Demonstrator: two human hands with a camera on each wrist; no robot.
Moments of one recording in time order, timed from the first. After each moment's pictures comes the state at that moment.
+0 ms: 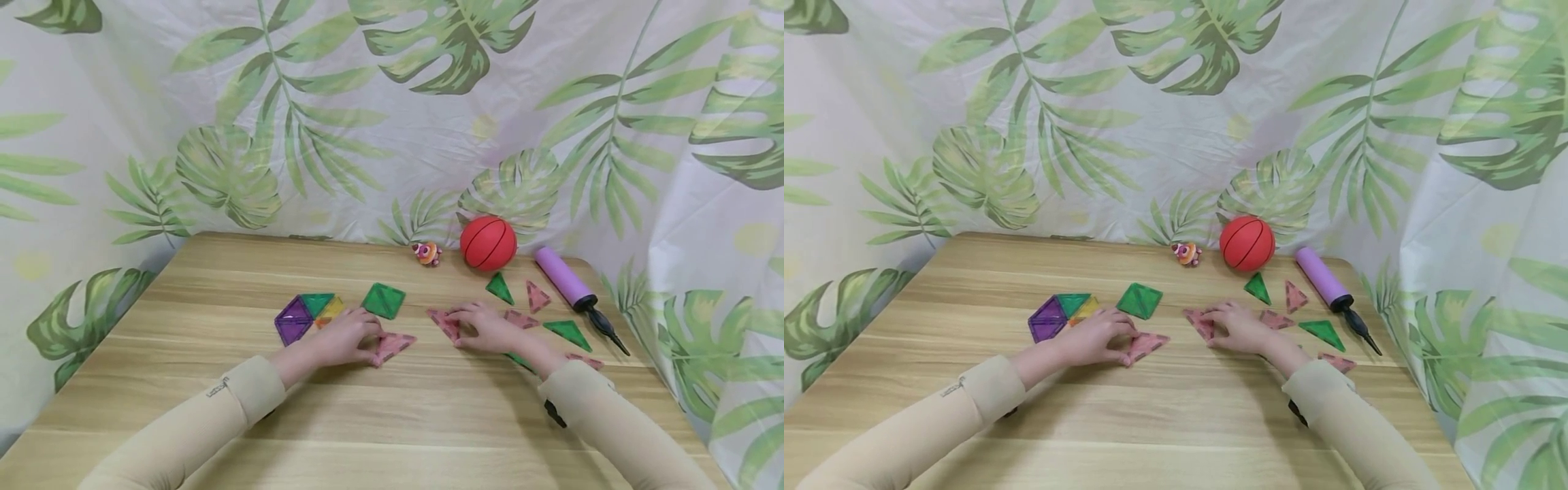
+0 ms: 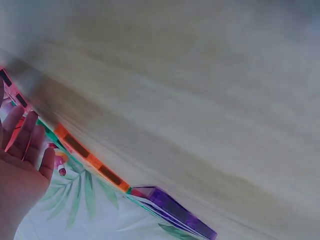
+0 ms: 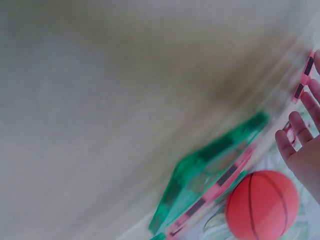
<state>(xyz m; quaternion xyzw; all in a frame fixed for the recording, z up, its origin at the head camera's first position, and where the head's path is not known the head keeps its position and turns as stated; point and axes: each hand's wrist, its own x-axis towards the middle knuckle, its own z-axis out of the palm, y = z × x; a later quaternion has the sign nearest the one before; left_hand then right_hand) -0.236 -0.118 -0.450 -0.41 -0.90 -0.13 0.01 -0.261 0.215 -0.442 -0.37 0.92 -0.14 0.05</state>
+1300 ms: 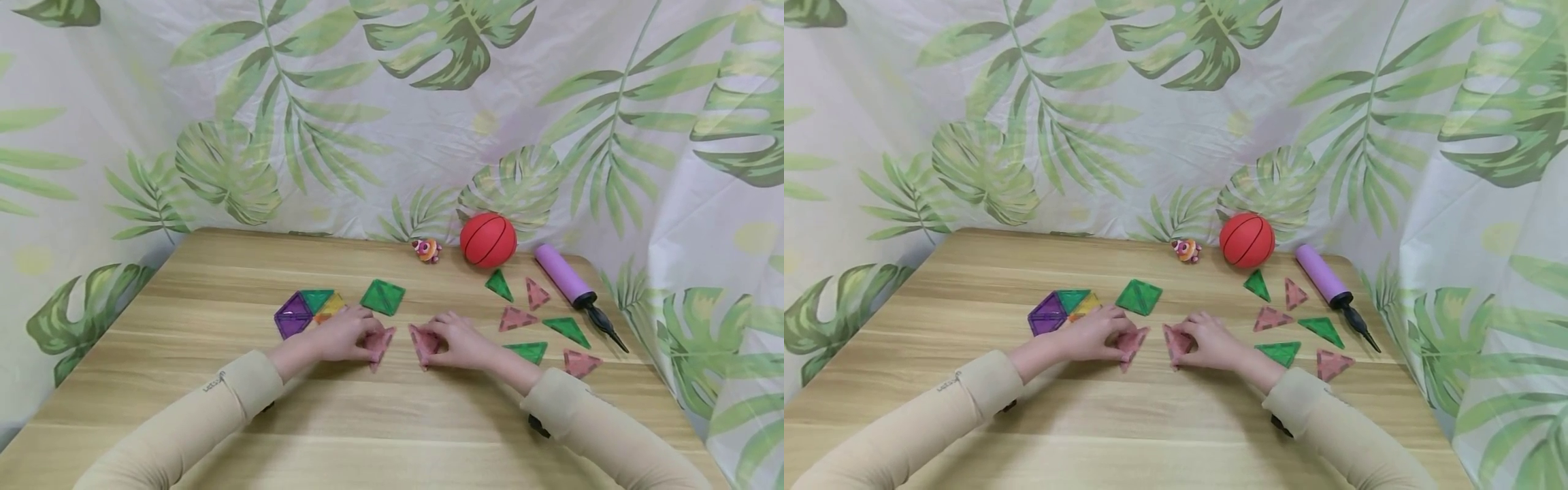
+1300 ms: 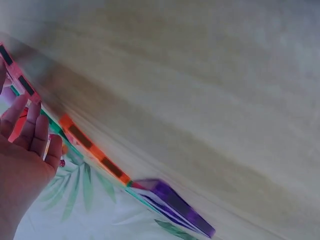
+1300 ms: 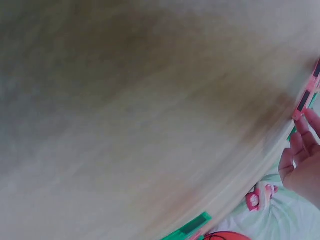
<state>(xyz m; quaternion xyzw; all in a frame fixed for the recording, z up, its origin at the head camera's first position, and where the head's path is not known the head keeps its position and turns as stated) -0.235 -0.121 -0.447 -0.41 -0.90 -0.15 -0.02 -0.229 0.165 -0.448 -0.36 0.92 -0.16 0.04</state>
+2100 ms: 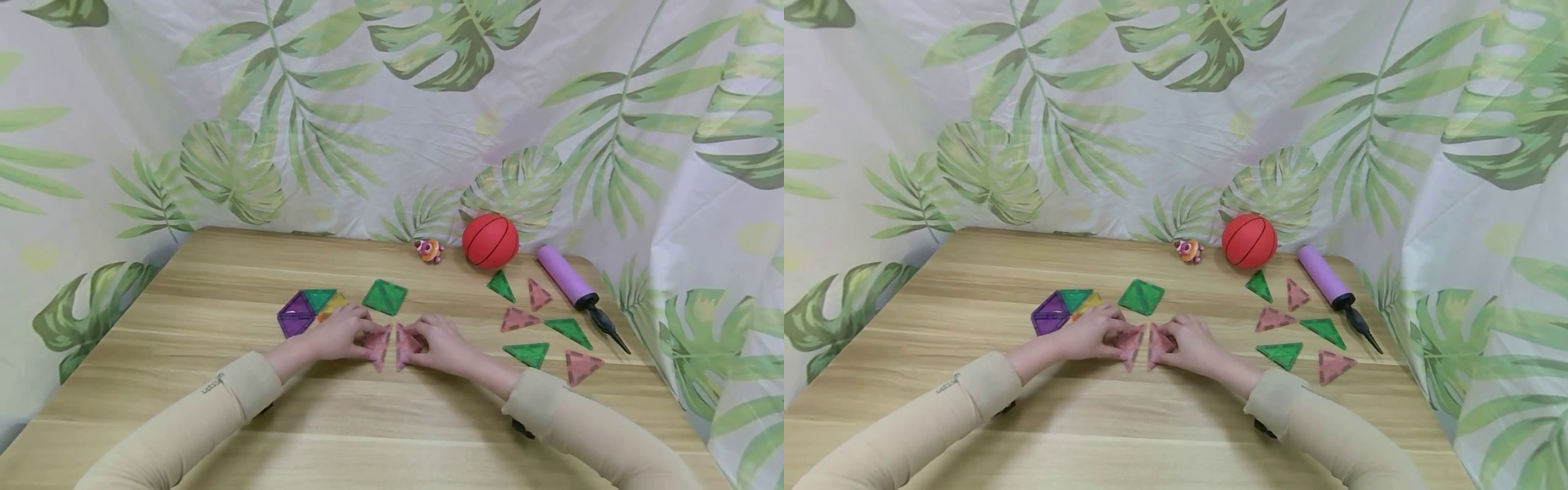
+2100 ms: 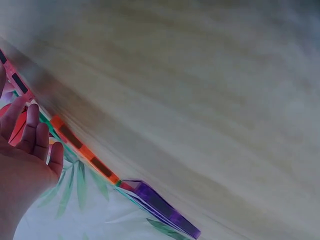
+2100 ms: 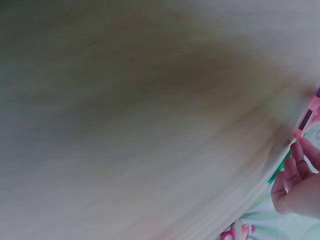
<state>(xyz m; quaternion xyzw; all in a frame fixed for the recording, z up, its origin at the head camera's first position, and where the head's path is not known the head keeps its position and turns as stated) -0.233 -0.129 -0.453 -0.39 -0.91 -0.15 0.00 -0.217 0.123 -0.455 -0.32 0.93 -0.19 -0.01</state>
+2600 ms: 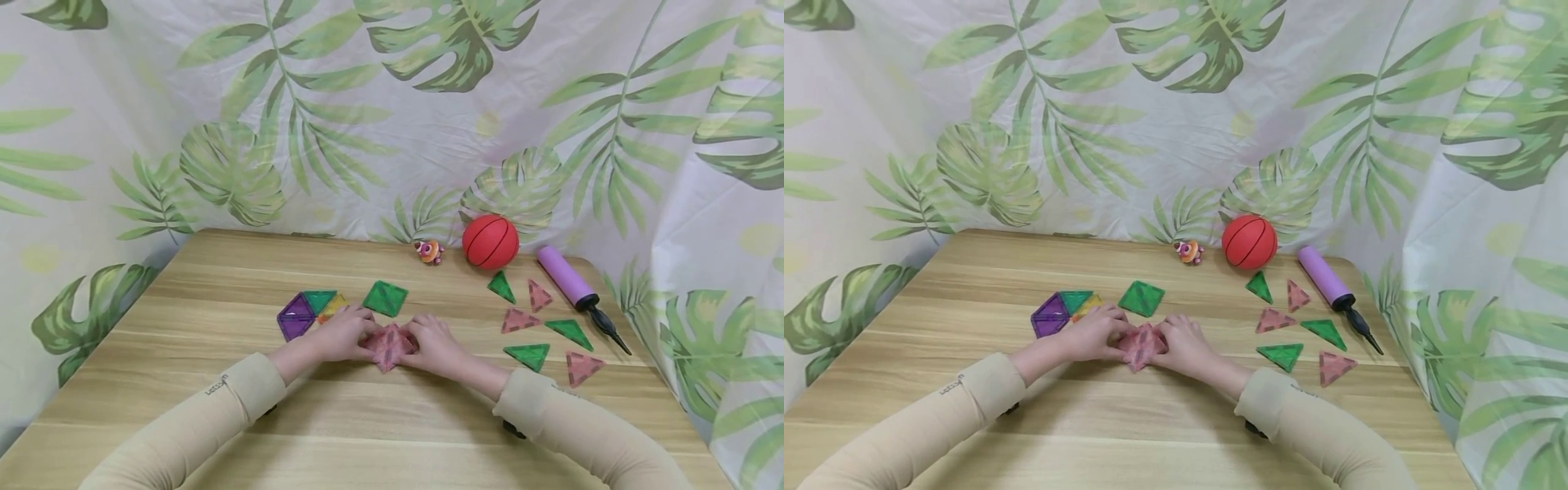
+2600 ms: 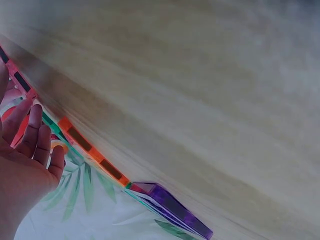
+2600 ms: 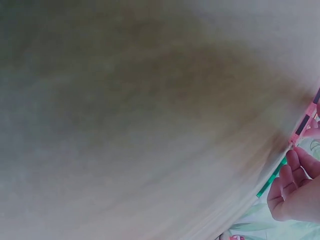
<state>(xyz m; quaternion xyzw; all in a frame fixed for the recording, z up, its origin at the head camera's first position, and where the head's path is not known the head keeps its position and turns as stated) -0.231 -0.120 -0.446 -0.39 -0.91 -0.14 0.00 -0.215 0.106 -0.454 -0.31 0.93 -0.19 -0.02</state>
